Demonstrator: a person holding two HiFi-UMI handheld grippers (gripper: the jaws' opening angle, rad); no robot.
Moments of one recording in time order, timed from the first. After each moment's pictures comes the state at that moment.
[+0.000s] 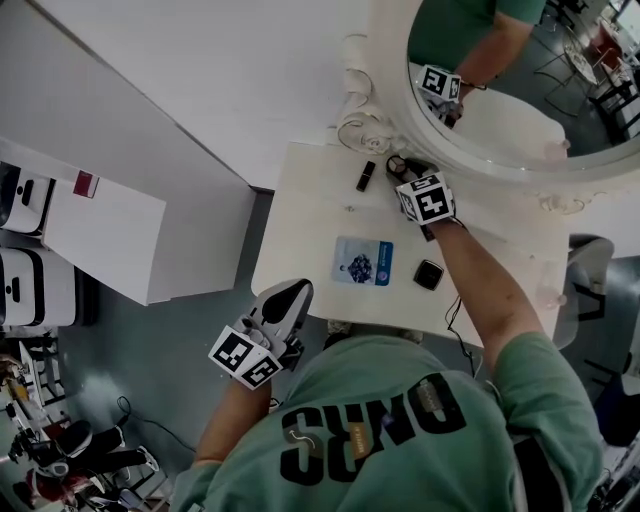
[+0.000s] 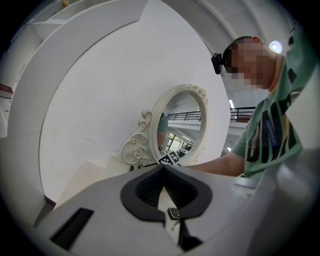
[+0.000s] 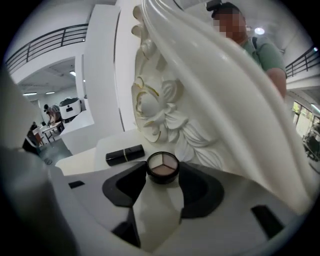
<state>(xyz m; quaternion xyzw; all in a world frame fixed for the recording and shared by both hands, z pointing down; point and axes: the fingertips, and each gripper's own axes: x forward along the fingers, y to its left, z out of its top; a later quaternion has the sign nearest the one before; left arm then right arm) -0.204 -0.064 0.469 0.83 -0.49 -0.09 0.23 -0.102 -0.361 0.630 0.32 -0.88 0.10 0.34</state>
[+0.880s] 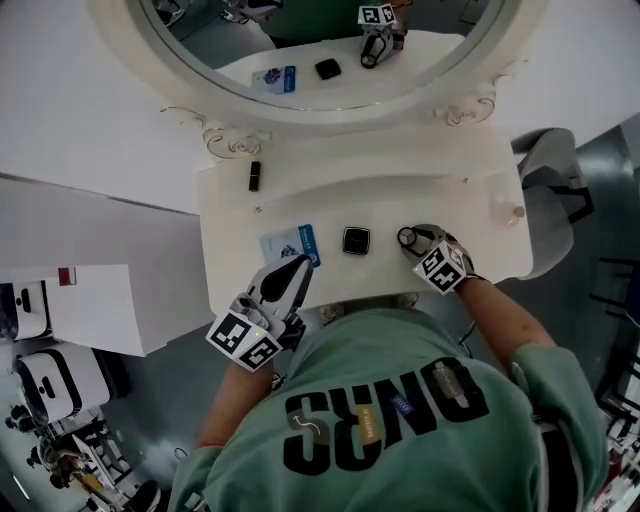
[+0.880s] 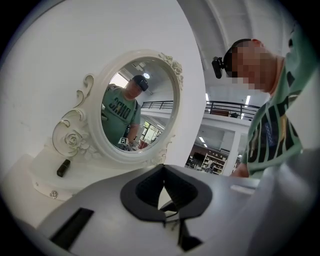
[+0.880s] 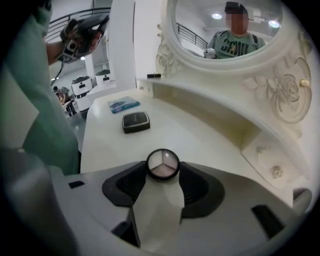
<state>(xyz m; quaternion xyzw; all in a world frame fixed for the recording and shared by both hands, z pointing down) -0.008 -0.112 0.445 0.91 -0.34 -0.05 0.23 0.192 -0.142 0.722 0.28 -0.85 0.10 0.44</state>
